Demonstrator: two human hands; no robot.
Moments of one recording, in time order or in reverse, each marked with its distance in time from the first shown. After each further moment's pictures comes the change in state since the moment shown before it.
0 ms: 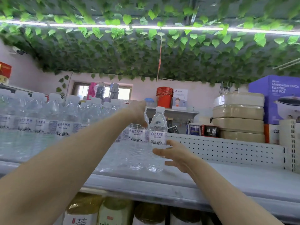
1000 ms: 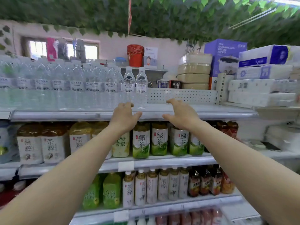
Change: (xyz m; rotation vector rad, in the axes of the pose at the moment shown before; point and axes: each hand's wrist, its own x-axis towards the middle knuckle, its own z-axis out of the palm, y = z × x) left_hand -0.262 -0.016 0.023 -0.363 -0.022 0.036; right_hand -0.296 -0.040 0.048 -1.174 0.415 -0.124
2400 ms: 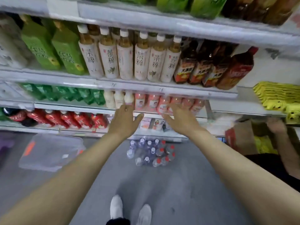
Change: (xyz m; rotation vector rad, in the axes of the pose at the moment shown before) left_hand -0.287 -0.031 0.390 0.030 -0.554 -0.515; right_hand -0.250 0.270 0.299 0.086 -0.816 0.150
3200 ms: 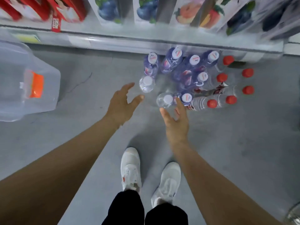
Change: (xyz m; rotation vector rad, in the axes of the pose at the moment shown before) left_hand 0.055 -0.396 0.458 -0.323 -0.301 -0.418; right_hand 0.075 0.081 0.672 1.098 0.181 0.635
